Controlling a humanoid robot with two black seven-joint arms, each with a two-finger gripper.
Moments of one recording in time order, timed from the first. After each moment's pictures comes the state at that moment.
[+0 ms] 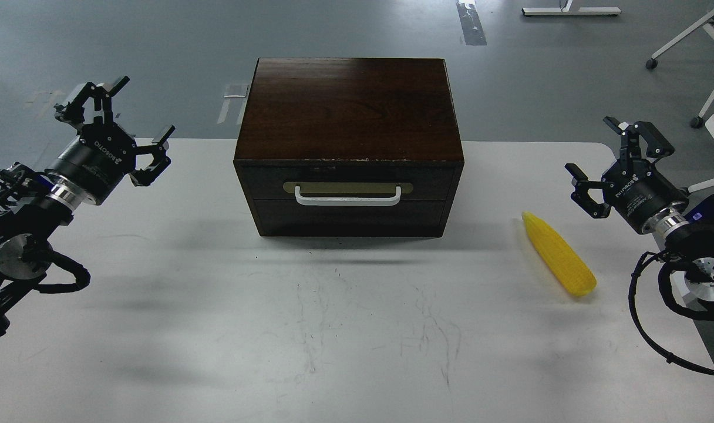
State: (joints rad) left arm -0.66 0.69 -0.51 -0.93 -0.07 -0.49 -0.49; right arm 0.69 -0.65 0.31 0.78 0.10 0.49 0.49
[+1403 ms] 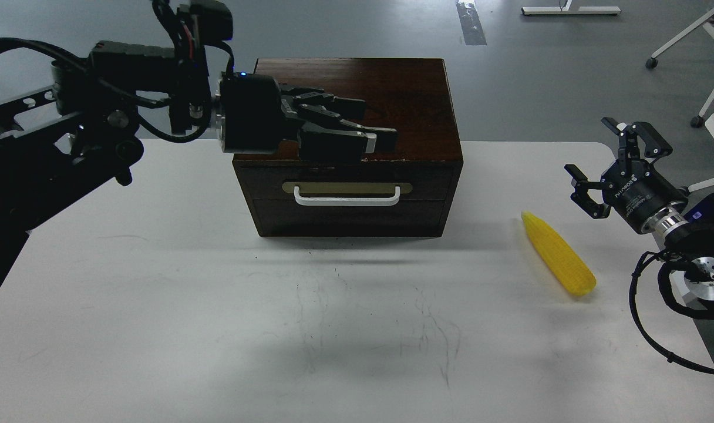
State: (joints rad) left arm -1.16 0.53 -0.51 -1.43 1.78 -0.49 -0.49; right arm 0.69 -0.64 0.31 0.77 0.08 0.49 0.49
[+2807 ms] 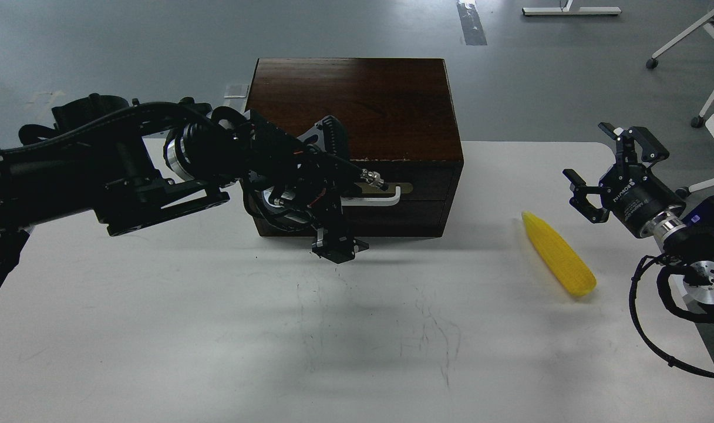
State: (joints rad) left arm -1.35 0.35 -0.03 -1.25 2.18 -0.49 -0.49; right arm 0.68 -0.64 0.31 0.76 0.07 0.49 0.49
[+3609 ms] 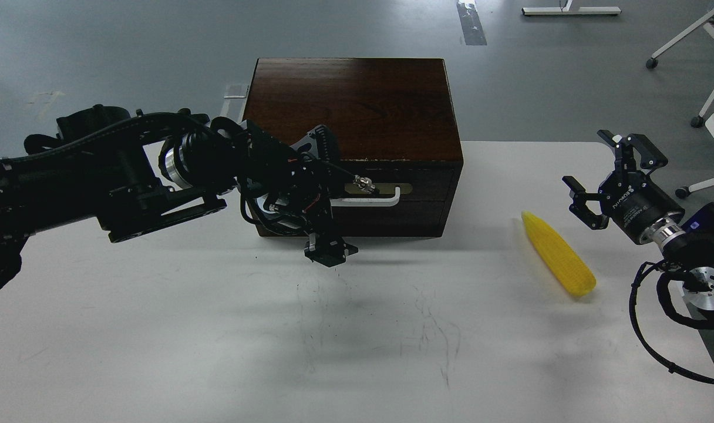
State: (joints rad) left arm -1.32 0.34 -0.01 -1.22 2.18 -0.49 -0.49; right arm 0.67 -0.64 0.31 0.77 0.07 0.49 0.49
